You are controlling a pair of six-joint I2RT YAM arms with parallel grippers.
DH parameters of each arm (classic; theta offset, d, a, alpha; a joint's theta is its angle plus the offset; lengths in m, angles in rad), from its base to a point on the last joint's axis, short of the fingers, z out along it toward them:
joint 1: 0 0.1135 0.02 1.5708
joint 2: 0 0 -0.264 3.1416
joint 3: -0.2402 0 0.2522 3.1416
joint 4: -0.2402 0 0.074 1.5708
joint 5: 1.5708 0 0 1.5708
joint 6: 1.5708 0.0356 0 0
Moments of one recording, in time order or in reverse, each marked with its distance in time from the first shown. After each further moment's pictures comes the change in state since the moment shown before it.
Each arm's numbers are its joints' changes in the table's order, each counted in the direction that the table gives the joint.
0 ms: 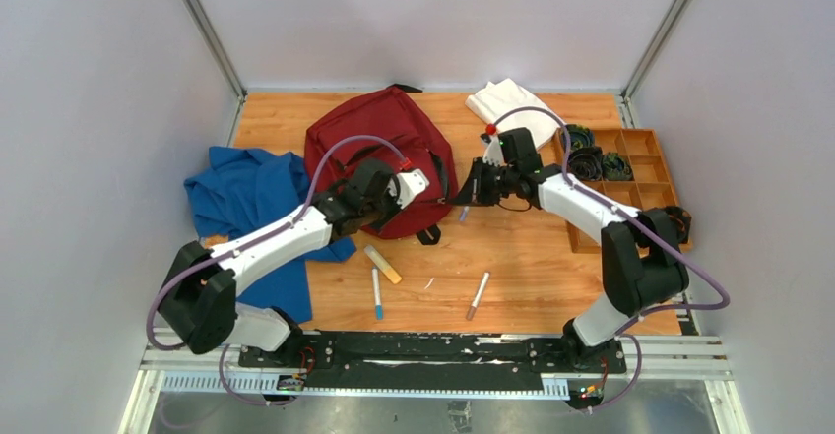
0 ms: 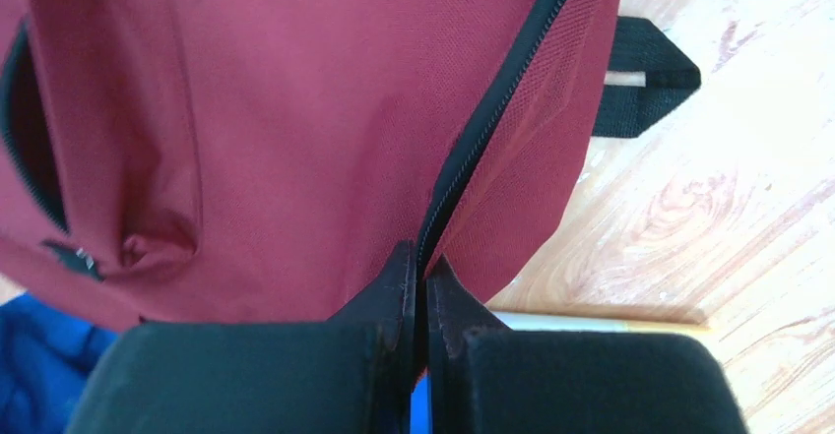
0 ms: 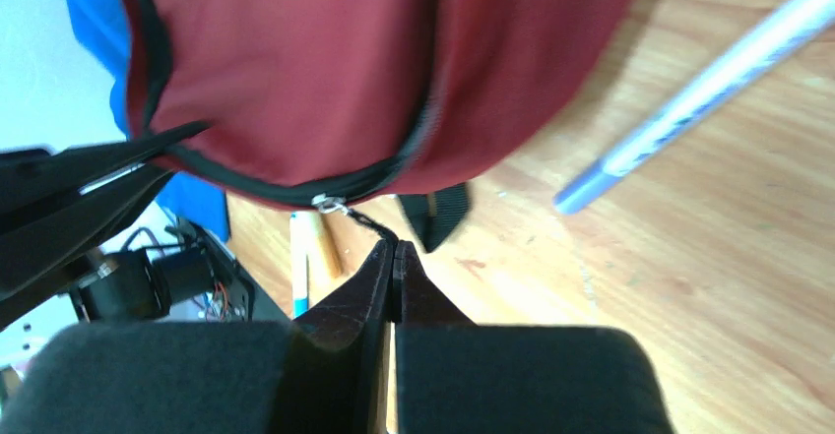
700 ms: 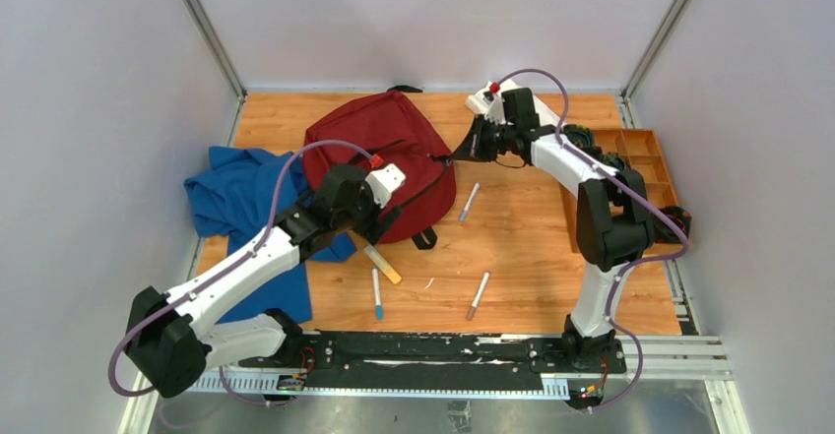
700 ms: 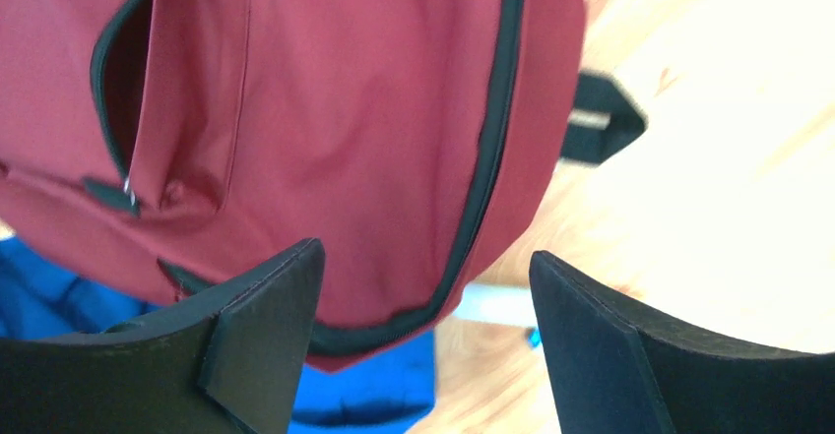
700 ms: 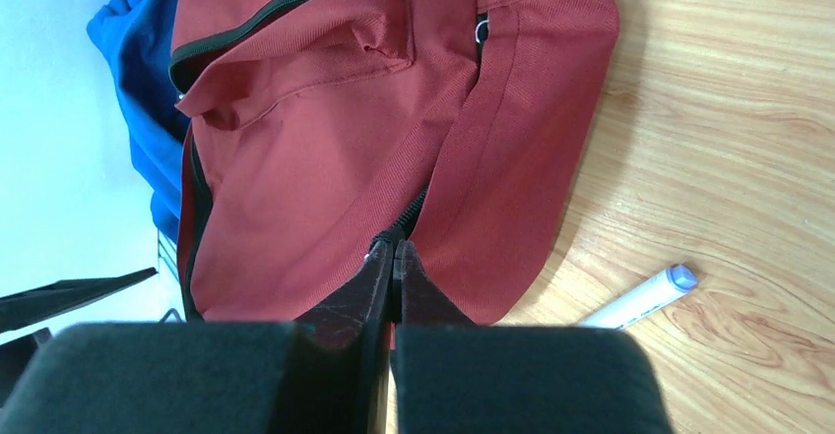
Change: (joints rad) left arm 0.039 0.293 0.116 -0.039 0.006 -0.107; right arm -0.127 -0.317 -0.388 0.012 -0.050 0.001
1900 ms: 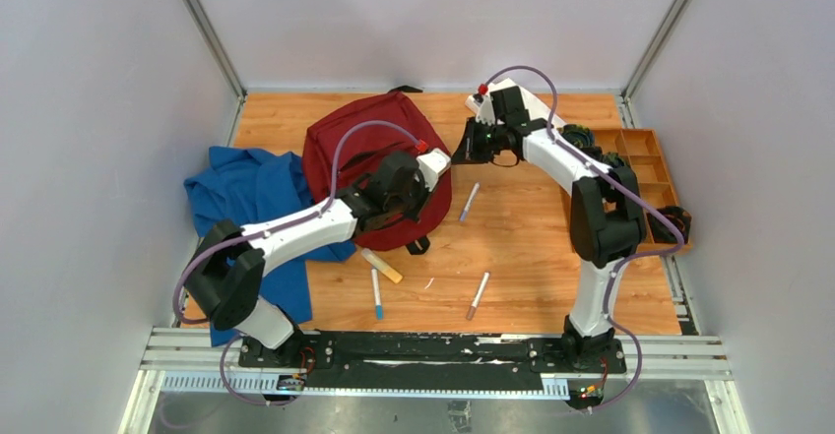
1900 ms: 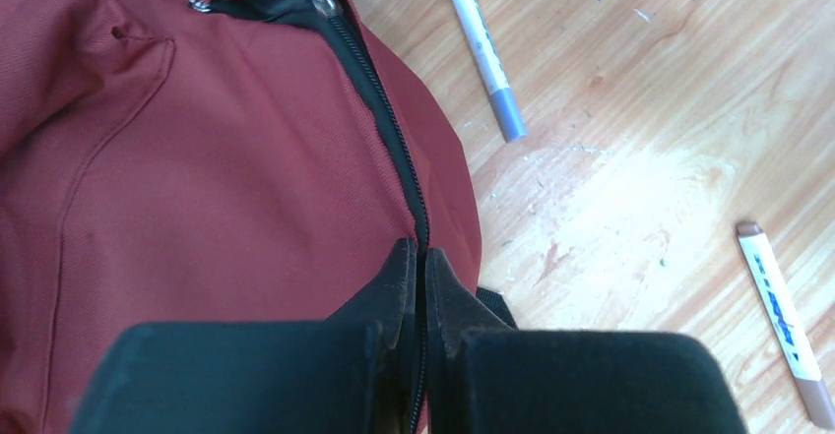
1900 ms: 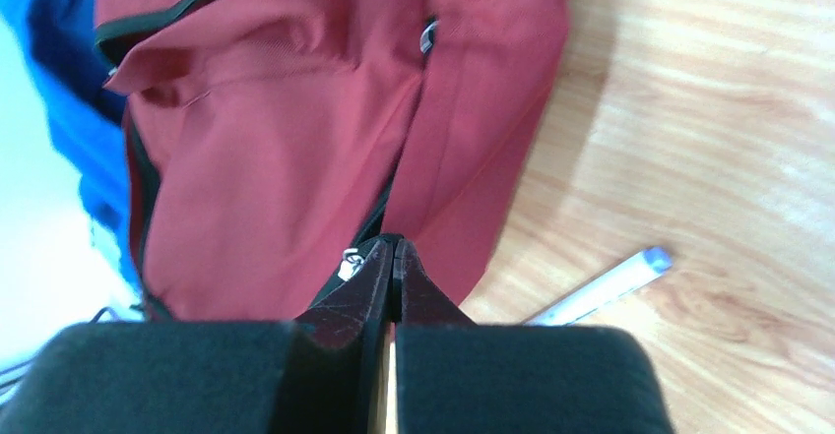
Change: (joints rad) left arm -0.124 -0.458 -0.229 0.269 0.045 -0.222; right arm 0.036 -0.011 -0.055 -0.137 0.074 -0.101
